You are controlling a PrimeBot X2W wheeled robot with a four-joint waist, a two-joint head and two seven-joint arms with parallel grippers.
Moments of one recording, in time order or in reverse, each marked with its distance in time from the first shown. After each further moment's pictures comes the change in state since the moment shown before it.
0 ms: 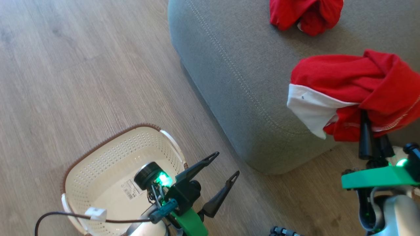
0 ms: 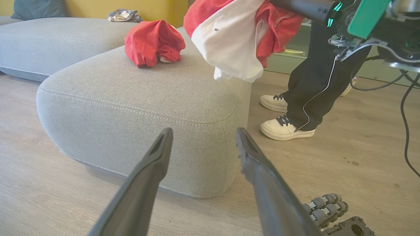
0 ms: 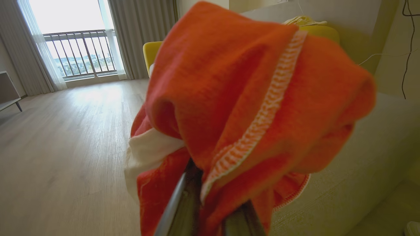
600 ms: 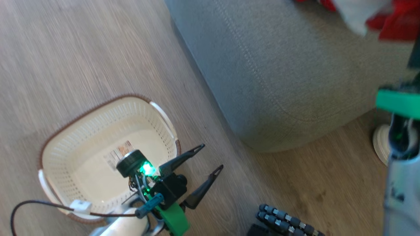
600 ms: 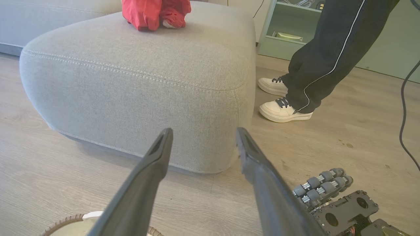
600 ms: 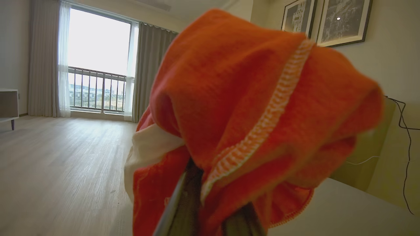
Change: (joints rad) left arm -0.068 0.127 -0.045 -0.030 0.000 0.000 0.000; right arm -0.341 -0.001 -0.063 -0.148 -0.092 0.000 0.000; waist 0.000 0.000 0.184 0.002
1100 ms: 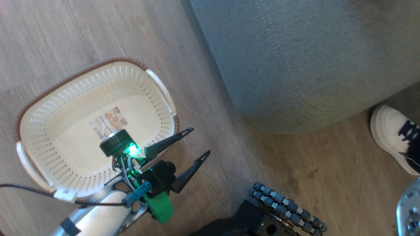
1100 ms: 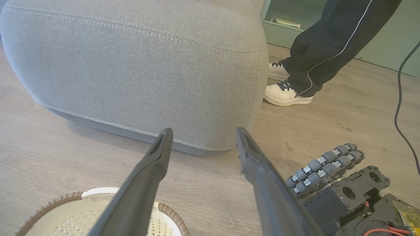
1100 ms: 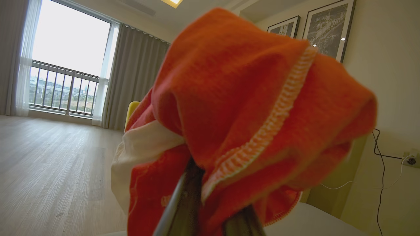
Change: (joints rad) left arm -0.118 0.131 -0.050 -0.040 0.015 0.000 0.000; right arm -0.449 -0.122 -0.184 0.221 0.016 0.000 0.000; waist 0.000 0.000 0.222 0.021
